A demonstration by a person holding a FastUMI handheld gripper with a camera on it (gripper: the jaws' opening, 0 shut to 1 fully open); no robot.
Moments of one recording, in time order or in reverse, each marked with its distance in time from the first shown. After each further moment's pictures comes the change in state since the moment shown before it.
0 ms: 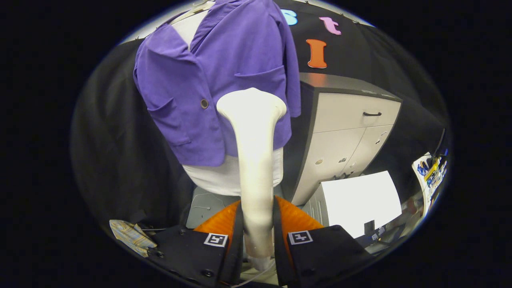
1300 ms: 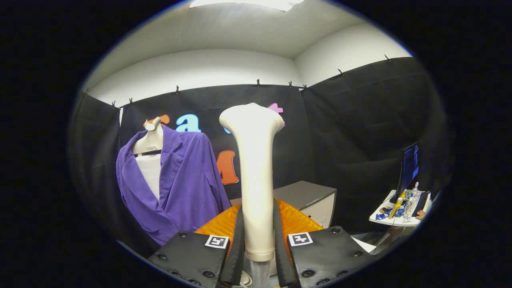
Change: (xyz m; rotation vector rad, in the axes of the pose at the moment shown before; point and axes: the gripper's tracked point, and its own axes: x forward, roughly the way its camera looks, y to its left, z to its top) arm -0.263 -0.131 0.254 0.128 -0.770 -0.219
